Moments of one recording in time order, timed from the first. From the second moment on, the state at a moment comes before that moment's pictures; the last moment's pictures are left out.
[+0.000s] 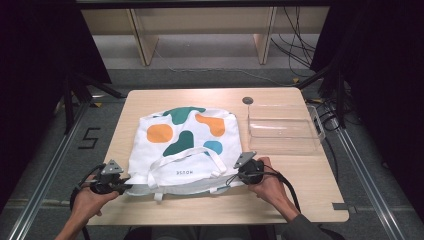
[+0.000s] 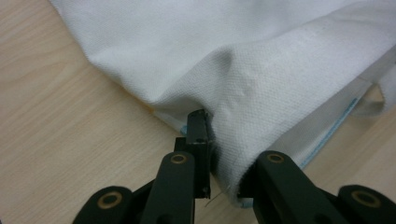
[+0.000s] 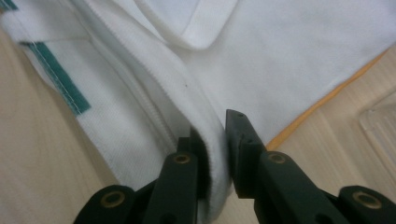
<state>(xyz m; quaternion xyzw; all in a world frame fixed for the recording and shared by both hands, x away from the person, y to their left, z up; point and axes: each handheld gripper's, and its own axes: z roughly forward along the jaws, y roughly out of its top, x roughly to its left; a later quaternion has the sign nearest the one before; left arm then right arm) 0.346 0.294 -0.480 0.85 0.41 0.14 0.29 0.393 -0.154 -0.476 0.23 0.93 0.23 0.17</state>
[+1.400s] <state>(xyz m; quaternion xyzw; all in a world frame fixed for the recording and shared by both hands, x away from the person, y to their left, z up) 0.322 0.289 -0.413 0.87 0.35 0.15 0.31 0.375 -0.173 -0.392 0.23 0.92 0.30 0.14</state>
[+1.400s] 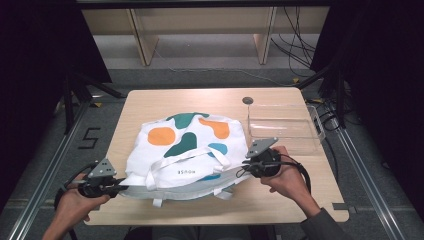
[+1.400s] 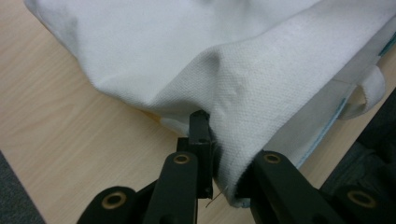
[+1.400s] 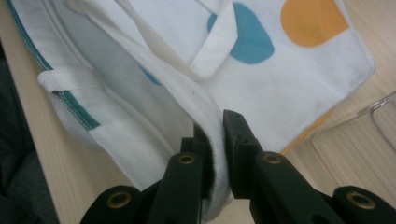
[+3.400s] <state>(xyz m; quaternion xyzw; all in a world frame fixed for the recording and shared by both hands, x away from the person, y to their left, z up) 0.390 0.294 -0.259 0.90 0.30 0.17 0.26 0.419 -0.164 -0.234 0.18 0.94 0.25 0.14</state>
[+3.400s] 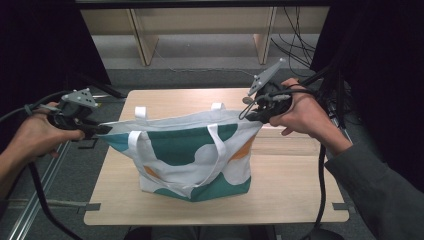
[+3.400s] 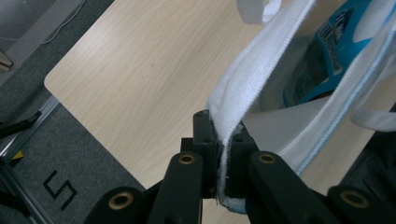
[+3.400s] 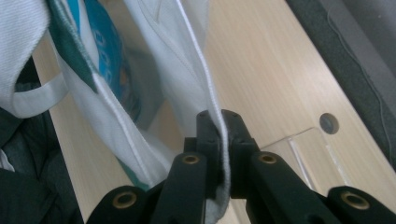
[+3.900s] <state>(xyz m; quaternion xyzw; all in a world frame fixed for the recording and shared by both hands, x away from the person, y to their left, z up) 0.384 0.295 -0.300 0.91 0.29 0.13 0.28 0.411 -0.166 -0.282 0.19 0.95 0.23 0.12</state>
